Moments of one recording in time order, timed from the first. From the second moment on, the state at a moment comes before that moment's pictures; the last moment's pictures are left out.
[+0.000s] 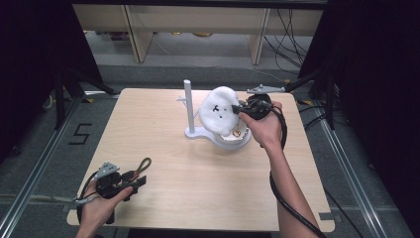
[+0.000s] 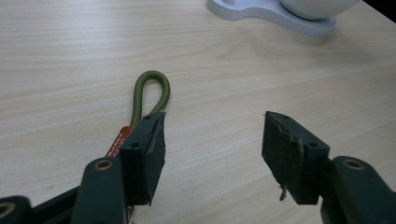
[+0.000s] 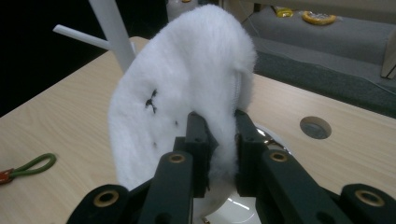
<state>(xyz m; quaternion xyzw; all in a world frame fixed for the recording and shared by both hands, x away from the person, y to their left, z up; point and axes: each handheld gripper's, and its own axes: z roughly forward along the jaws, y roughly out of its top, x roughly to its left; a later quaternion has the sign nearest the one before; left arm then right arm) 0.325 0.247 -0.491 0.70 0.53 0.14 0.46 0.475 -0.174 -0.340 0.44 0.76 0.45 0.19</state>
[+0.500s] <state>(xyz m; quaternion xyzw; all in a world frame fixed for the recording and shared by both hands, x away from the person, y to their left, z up) 0.325 0.248 -0.491 0.70 0.53 0.15 0.45 0.498 -0.186 -0.368 0.46 0.73 0.45 0.22</state>
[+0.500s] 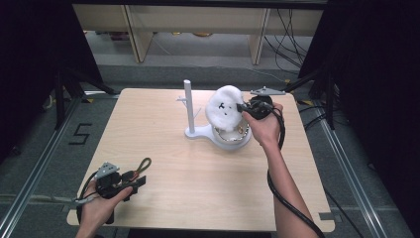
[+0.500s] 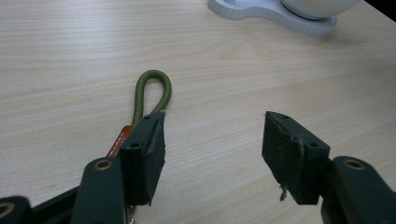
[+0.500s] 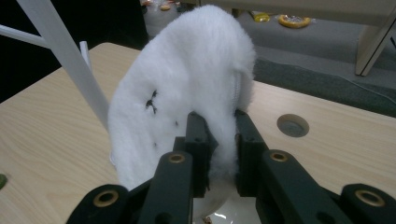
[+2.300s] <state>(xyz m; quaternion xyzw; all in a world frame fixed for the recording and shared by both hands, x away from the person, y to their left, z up) 0.326 0.245 -0.488 0.71 0.52 0.15 0.46 0.499 -0.191 -0.413 0.42 0.79 0.31 0.31</state>
